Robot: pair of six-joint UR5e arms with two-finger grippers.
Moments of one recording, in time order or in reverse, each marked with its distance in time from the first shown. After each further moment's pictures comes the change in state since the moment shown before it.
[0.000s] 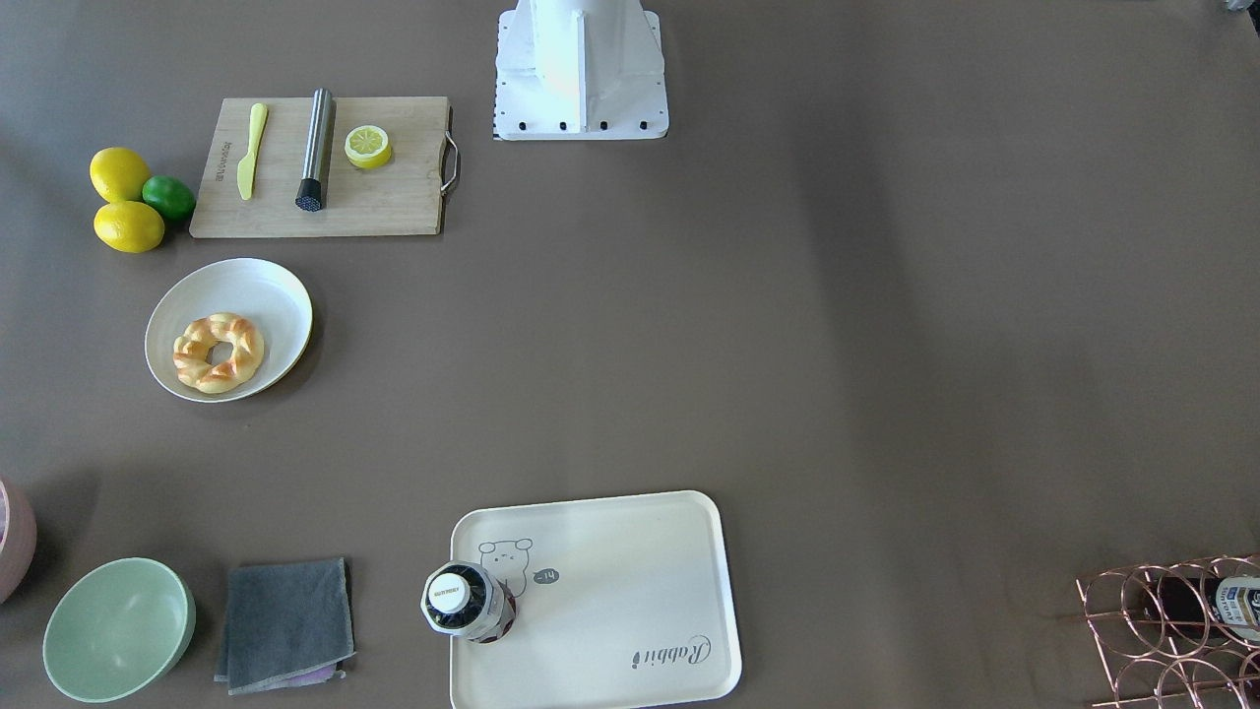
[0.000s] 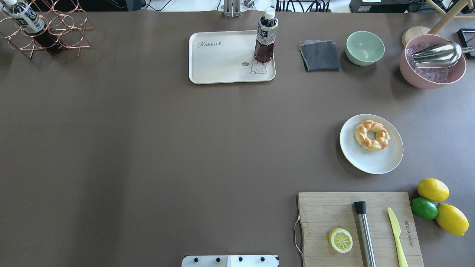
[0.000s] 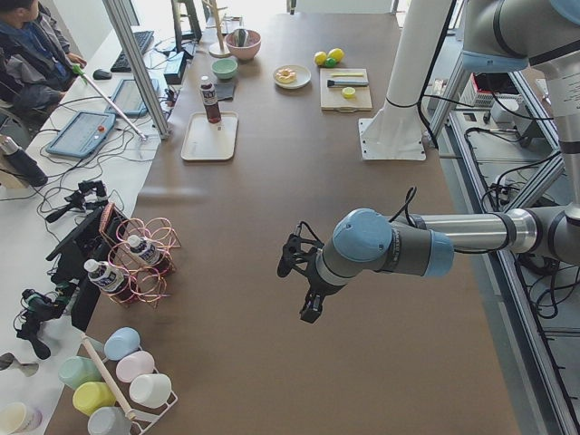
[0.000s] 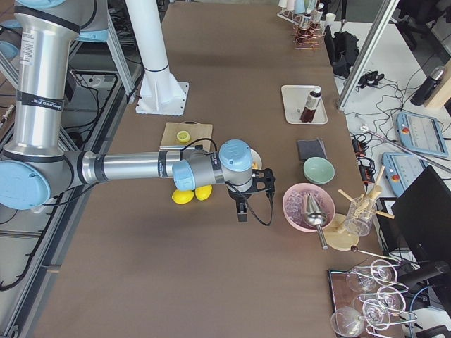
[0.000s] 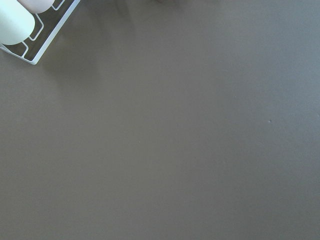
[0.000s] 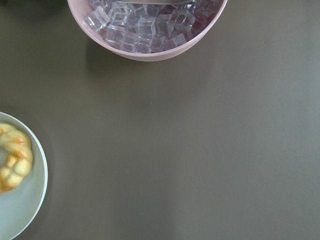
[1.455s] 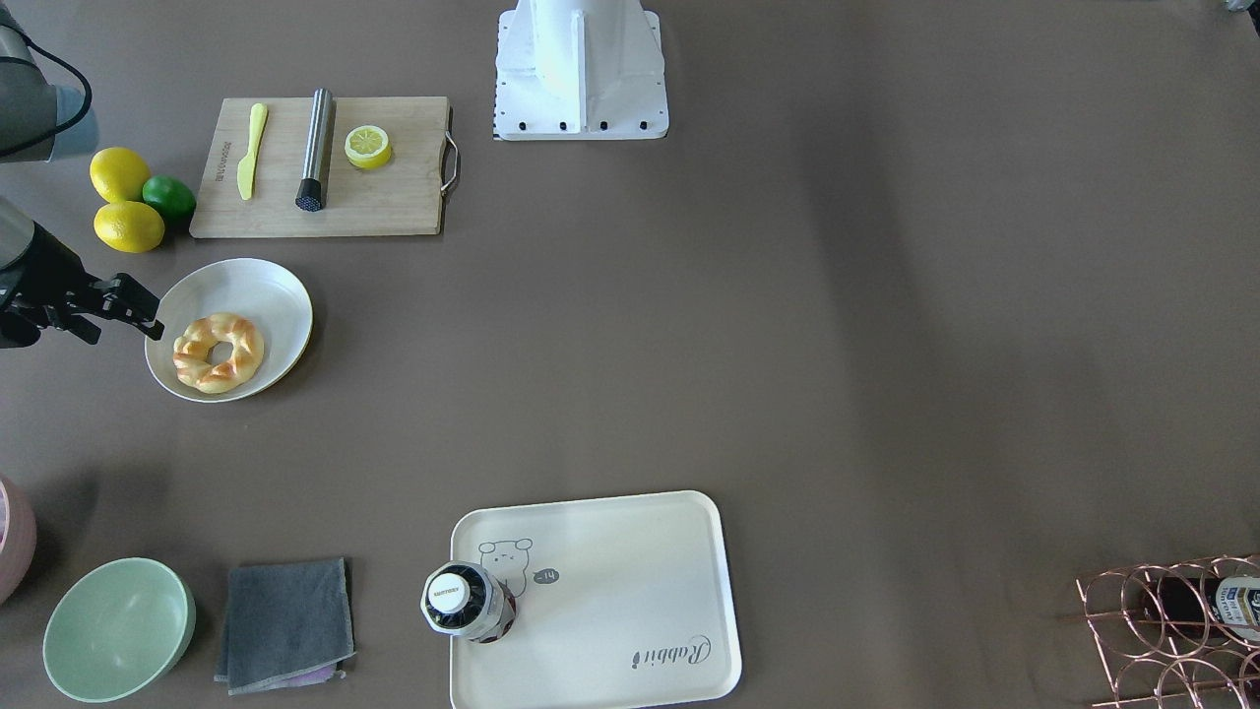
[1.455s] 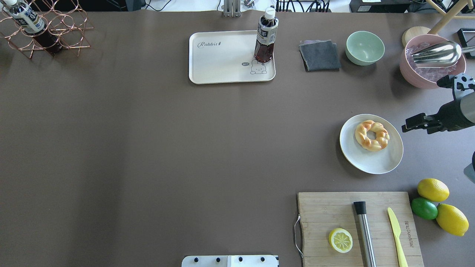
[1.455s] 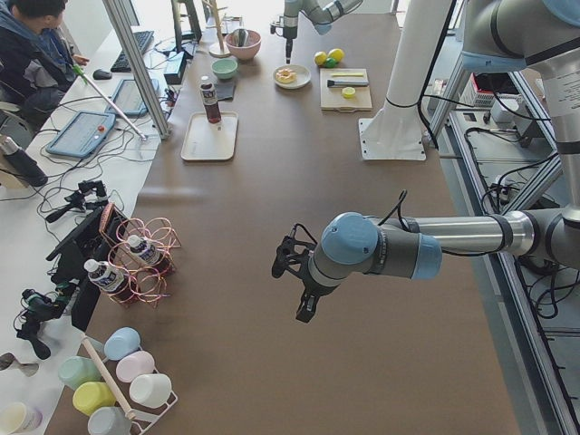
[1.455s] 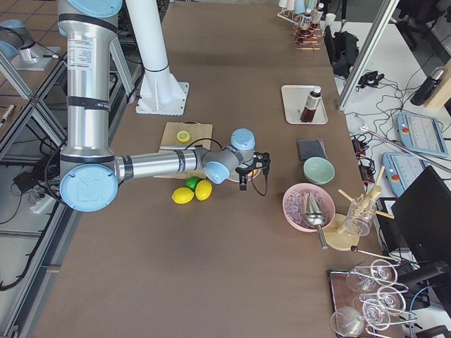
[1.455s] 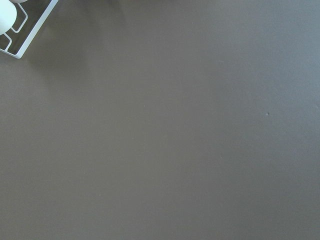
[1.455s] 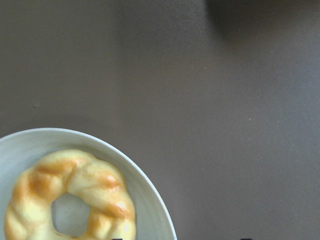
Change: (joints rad) left arm 0.048 -0.019 0.028 -0.003 -0.004 0.000; right arm -0.504 0.131 -0.166 0.437 -0.189 0.707
